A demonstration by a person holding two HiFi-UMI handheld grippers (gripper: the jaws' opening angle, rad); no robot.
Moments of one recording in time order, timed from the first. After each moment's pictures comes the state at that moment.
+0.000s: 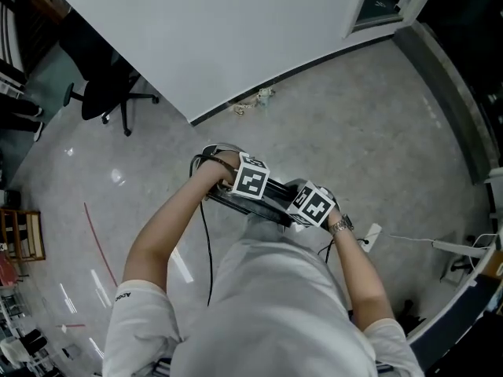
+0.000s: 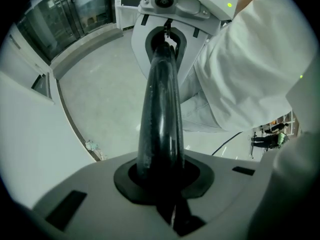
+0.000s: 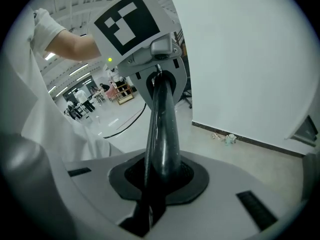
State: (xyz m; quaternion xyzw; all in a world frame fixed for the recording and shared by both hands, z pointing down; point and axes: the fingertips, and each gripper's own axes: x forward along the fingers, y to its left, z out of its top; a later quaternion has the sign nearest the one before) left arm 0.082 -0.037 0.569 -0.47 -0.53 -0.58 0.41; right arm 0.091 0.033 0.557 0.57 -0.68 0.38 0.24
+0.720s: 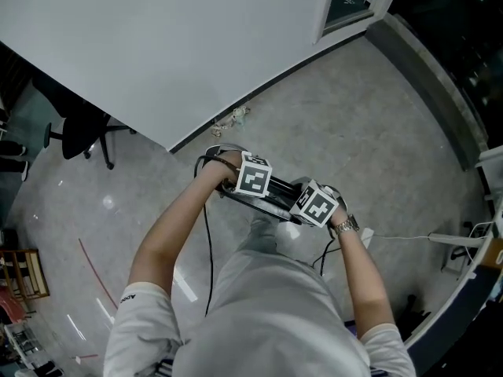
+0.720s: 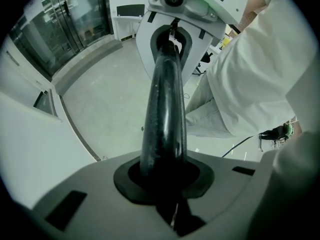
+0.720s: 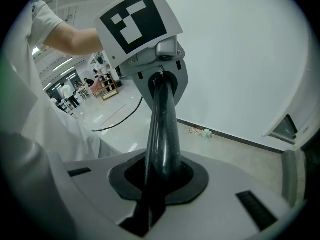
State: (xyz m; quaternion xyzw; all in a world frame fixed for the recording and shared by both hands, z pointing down) left arm 0.232 0.003 0.567 -0.47 -0.56 -0.52 0.43; right arm 0.231 0.073 0.546 0.62 -0.62 0.40 0.28
